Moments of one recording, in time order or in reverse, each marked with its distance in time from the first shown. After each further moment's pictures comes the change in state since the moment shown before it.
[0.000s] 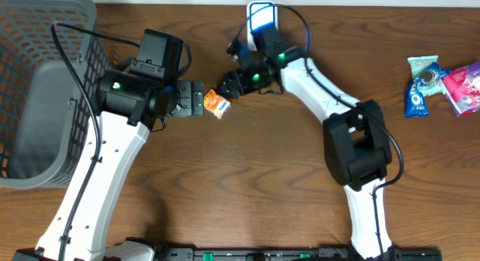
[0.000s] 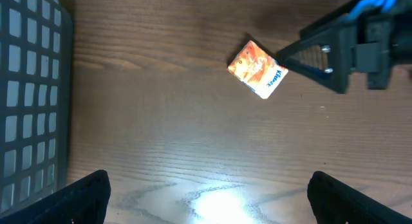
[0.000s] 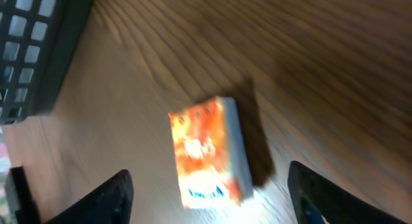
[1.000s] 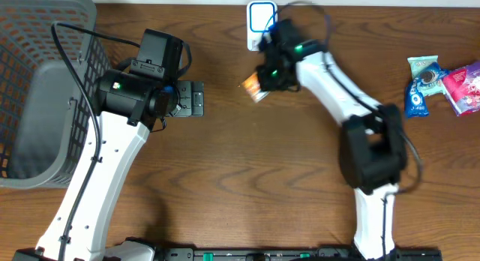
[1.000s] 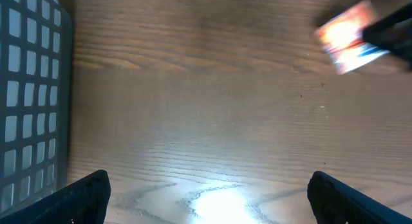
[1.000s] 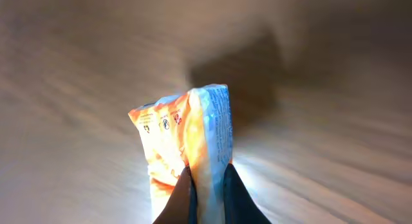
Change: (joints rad) left arm 0.000 0.000 0.000 0.001 0.000 0.000; right arm -0.075 -0.110 -0.007 -0.229 0.475 0.090
